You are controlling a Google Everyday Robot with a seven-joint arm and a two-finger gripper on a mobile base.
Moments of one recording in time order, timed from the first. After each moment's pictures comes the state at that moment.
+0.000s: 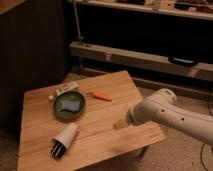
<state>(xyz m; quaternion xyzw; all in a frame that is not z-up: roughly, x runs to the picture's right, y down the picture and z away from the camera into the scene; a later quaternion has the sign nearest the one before) 0.105 0.148 0.698 -0.24 -0.01 0.53 0.81</state>
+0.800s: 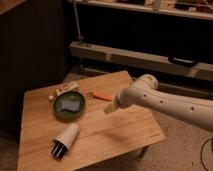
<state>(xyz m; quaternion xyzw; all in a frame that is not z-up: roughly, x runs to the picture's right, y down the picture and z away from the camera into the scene) 0.021 0.033 0.773 -0.17 -0.10 0.41 0.89</state>
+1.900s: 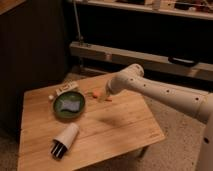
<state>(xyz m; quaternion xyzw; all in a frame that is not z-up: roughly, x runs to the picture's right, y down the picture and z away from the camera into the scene) -0.010 -0.012 0.860 -0.22 -0.19 0.29 0.91</state>
